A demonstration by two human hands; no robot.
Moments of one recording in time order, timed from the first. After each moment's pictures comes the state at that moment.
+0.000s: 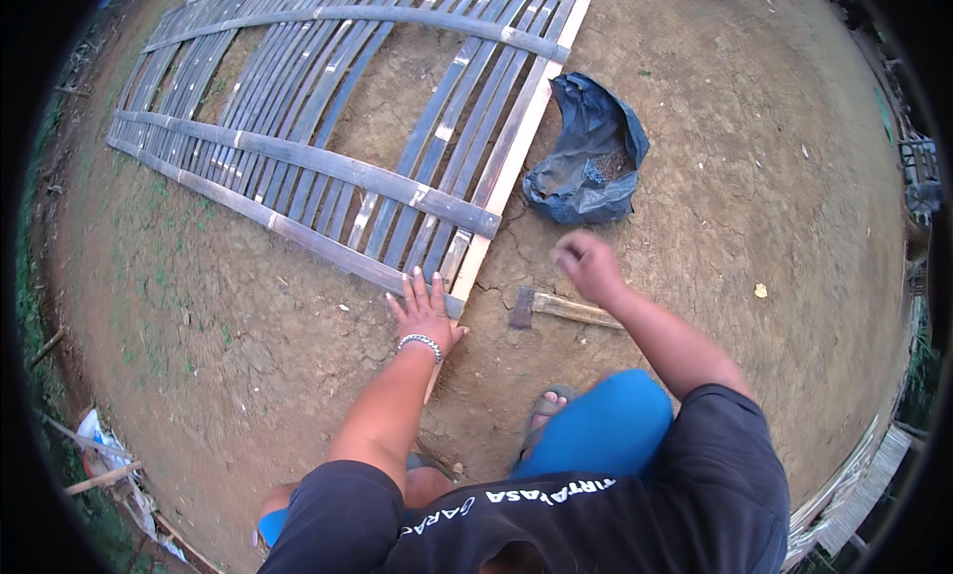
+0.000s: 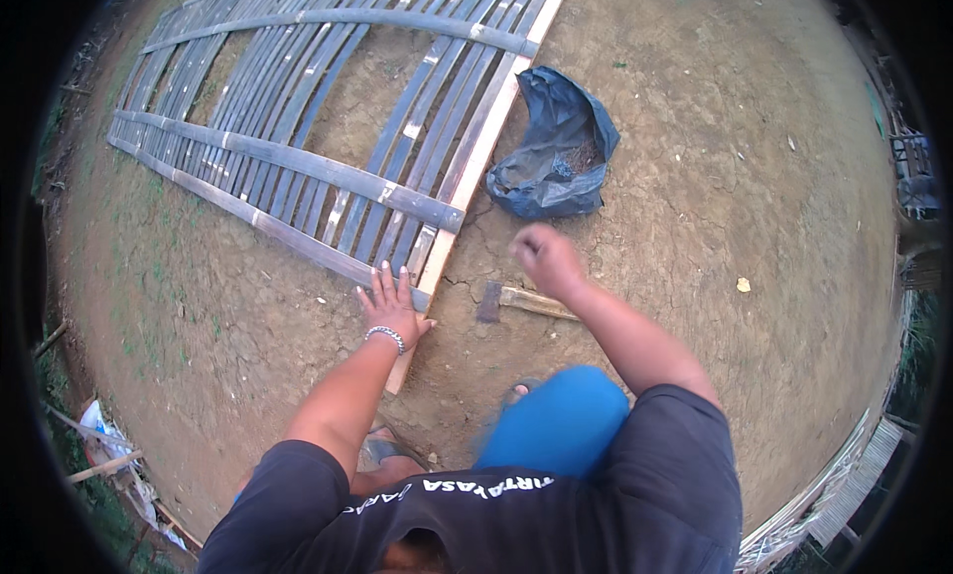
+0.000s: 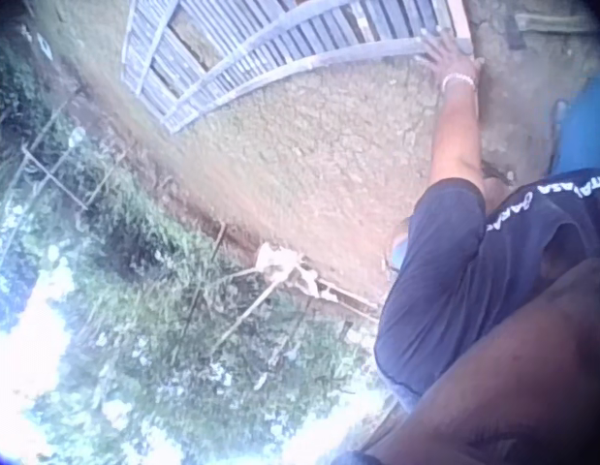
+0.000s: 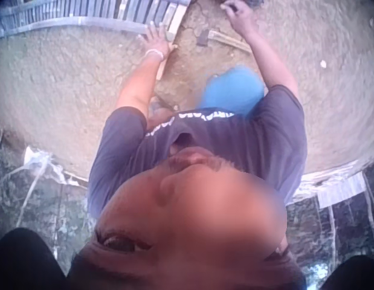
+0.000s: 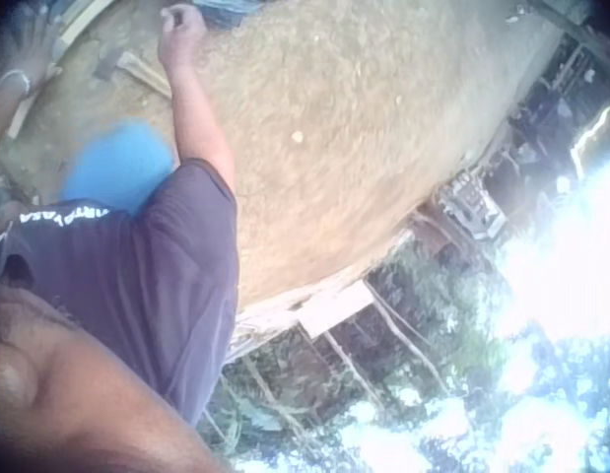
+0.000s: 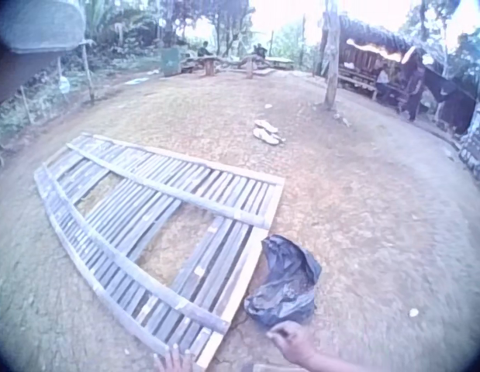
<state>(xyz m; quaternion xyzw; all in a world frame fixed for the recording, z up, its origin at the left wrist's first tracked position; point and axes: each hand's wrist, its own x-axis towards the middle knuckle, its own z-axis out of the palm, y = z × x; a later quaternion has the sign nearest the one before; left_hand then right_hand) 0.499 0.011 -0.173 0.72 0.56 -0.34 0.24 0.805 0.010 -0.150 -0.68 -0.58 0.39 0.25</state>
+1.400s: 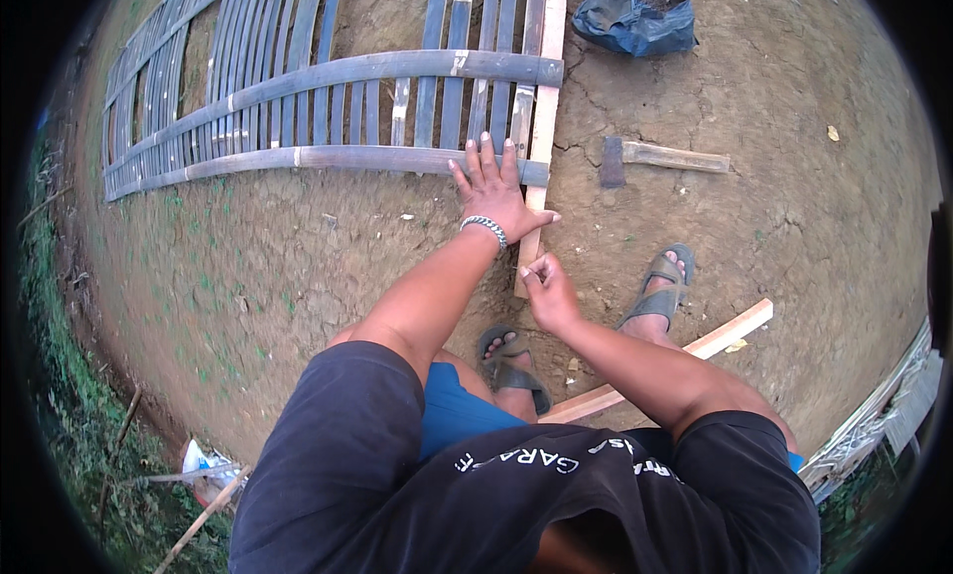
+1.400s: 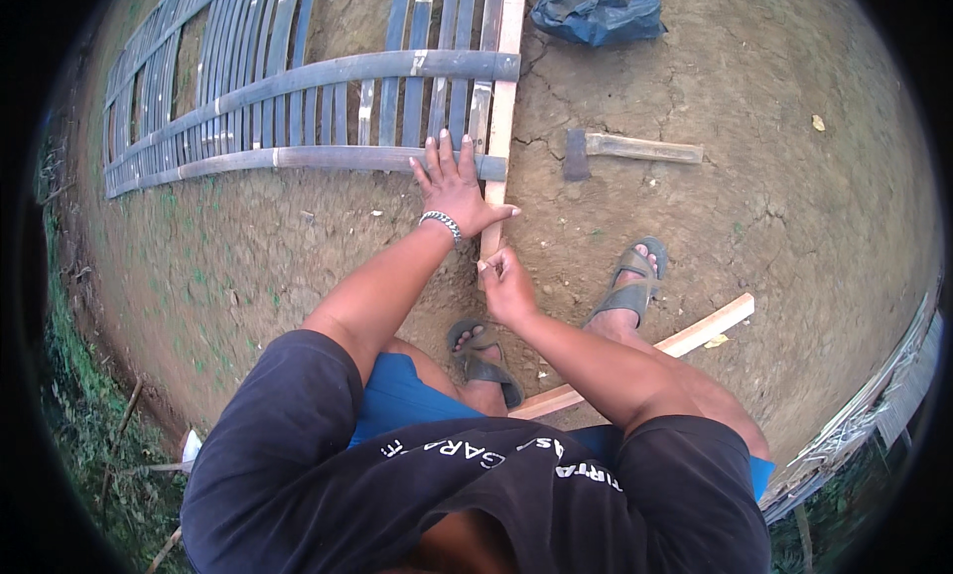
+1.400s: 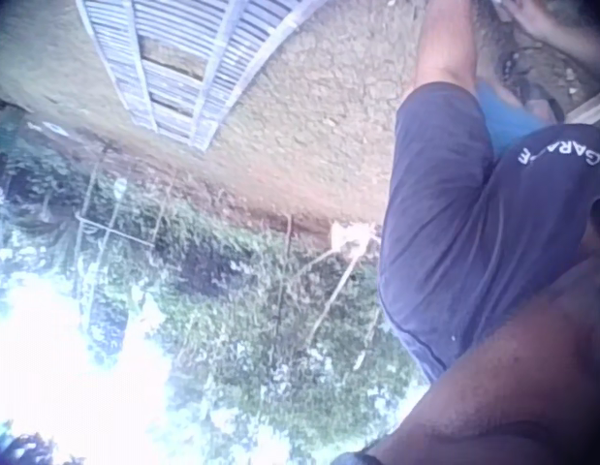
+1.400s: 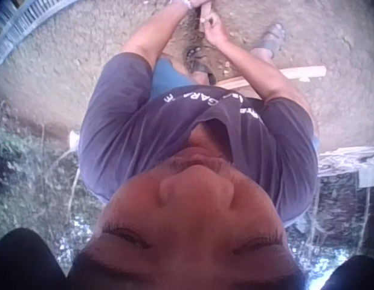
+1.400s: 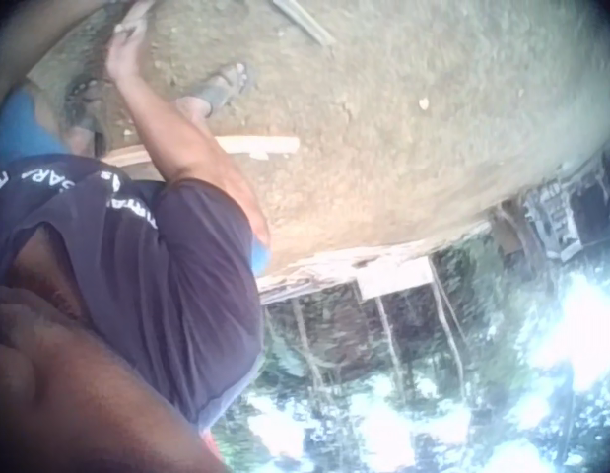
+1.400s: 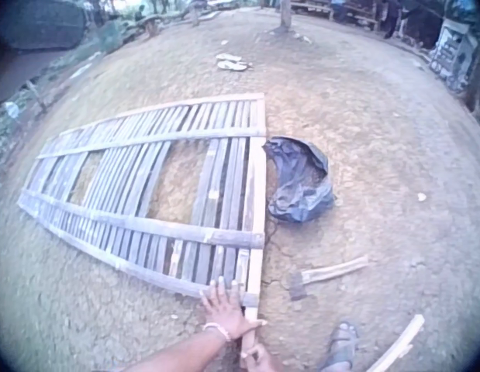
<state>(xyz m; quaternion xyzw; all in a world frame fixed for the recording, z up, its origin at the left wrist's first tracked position) 0.455 0.022 -0.187 0.83 0.43 -0.27 0.23 0.471 -0.165 -0.197 -0.76 -0.18 0.50 0.36</state>
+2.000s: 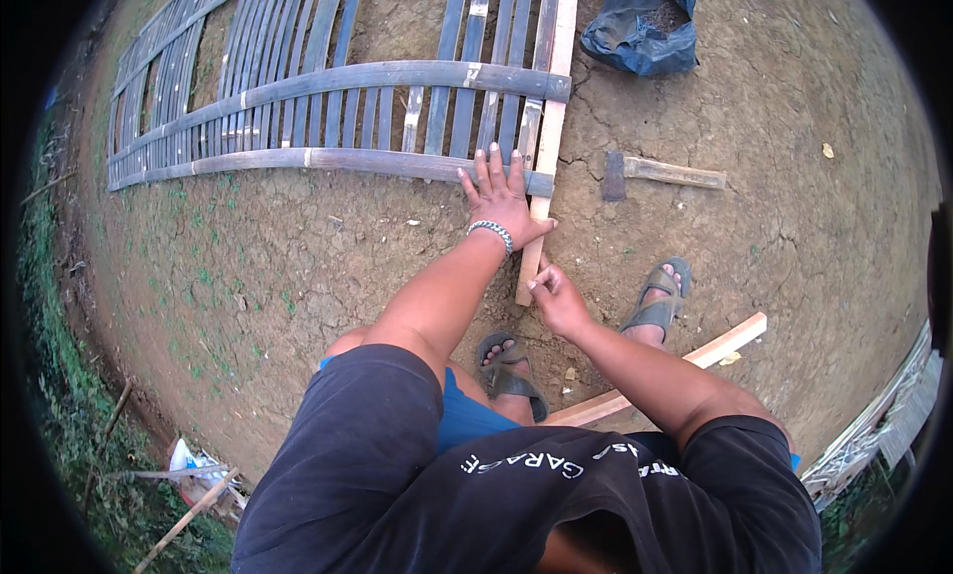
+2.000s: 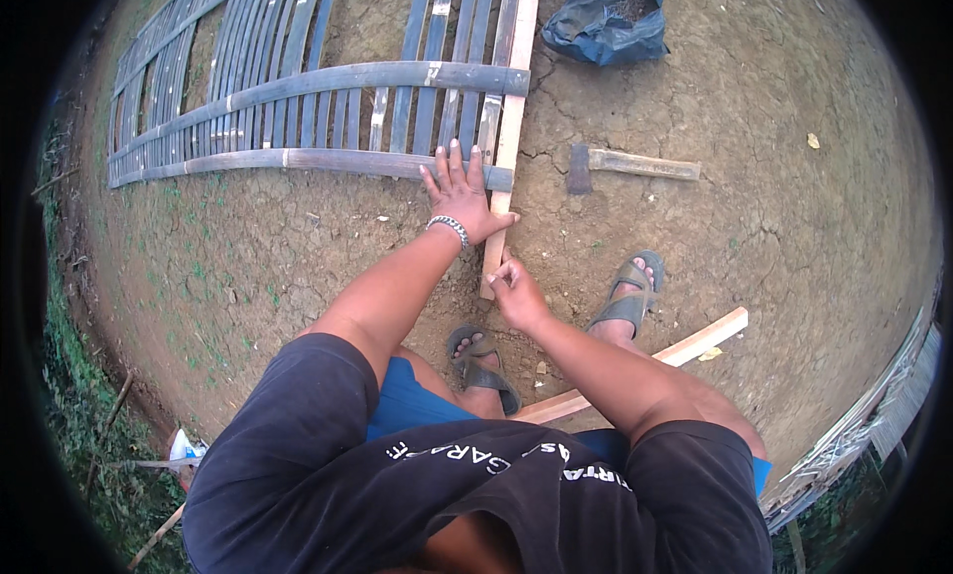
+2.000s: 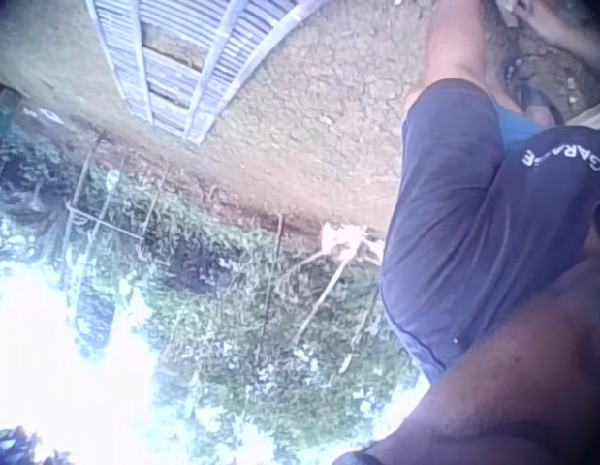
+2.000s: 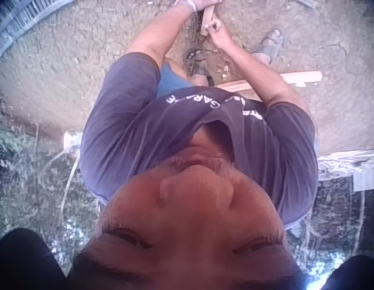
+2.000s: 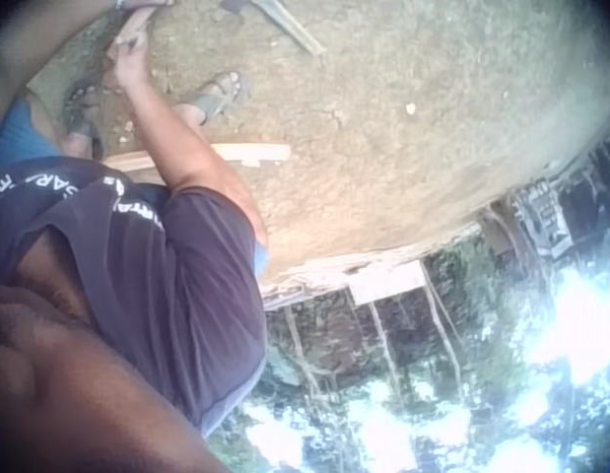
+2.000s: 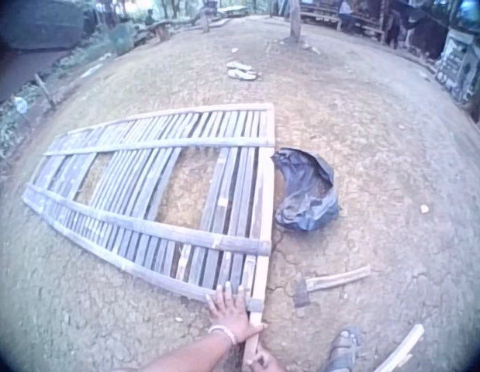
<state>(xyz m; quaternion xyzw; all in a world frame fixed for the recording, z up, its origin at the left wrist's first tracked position) 0.455 0.023 -0.185 0.83 0.43 -0.28 0.23 0.486 -0.183 -0.220 -0.69 -0.19 0.59 0.38</state>
